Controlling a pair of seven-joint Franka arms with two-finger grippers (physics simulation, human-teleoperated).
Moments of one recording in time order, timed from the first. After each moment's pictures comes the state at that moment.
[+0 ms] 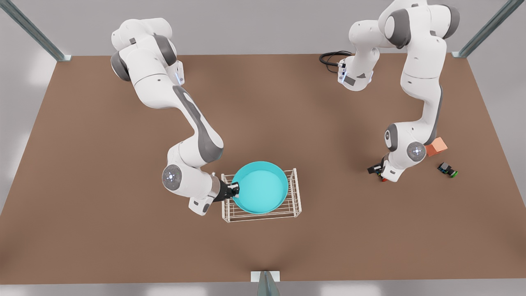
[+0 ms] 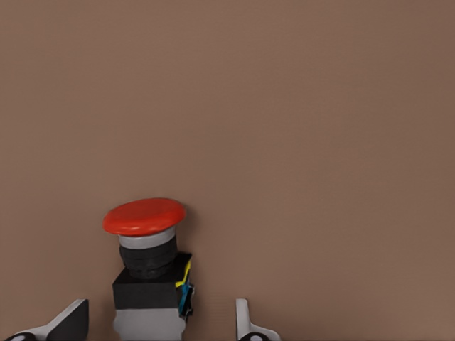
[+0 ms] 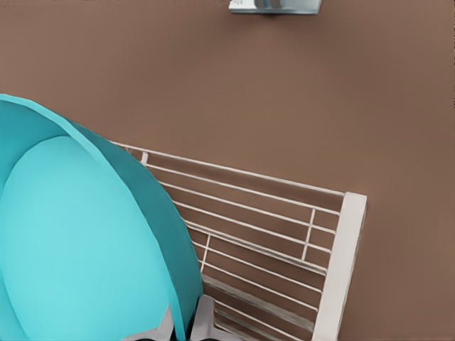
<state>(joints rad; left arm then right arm) -0.05 0.47 0.11 -2.18 -0.04 2.52 -0.22 0.40 0.83 0.06 -1.07 0.43 2.03 -0.01</state>
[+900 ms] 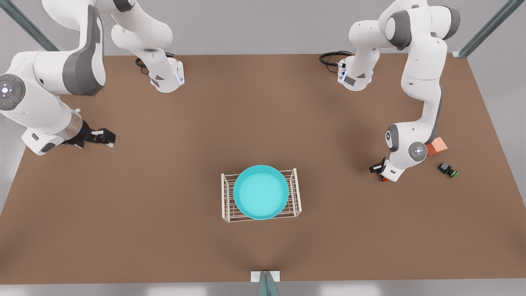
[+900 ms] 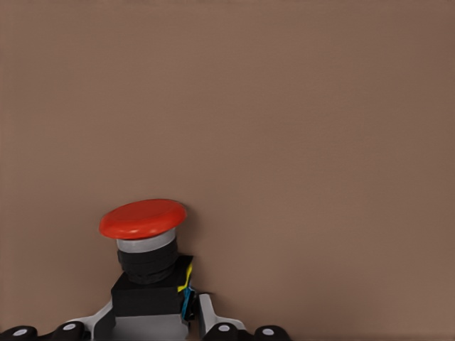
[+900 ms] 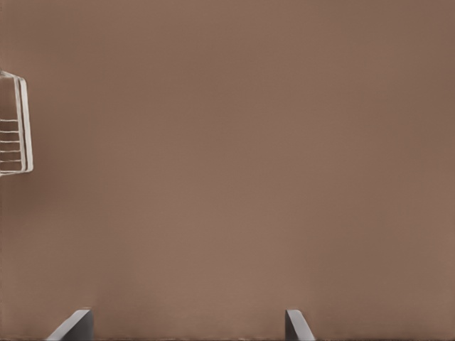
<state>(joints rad) -0.04 0.48 0.11 -2.18 -0.06 2.53 -0.14 0.04 0.15 0.00 -1.39 -0.06 1.44 -0.01</state>
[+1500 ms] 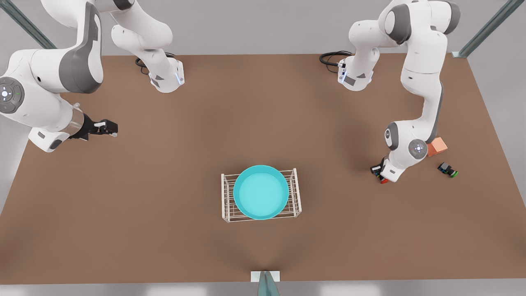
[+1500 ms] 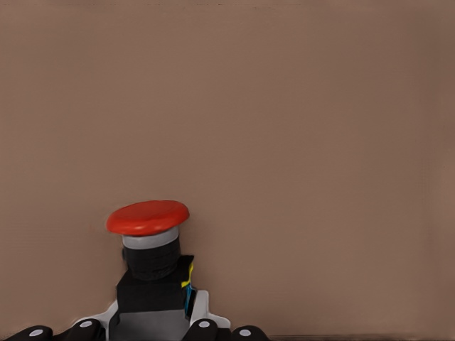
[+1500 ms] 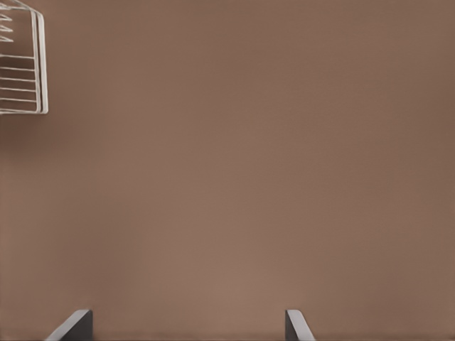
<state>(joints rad) -0.06 0.42 0.08 -2.17 -0.08 2.53 -0.15 0.04 0.15 -0.01 -1.41 -0.03 1.35 -0.12</state>
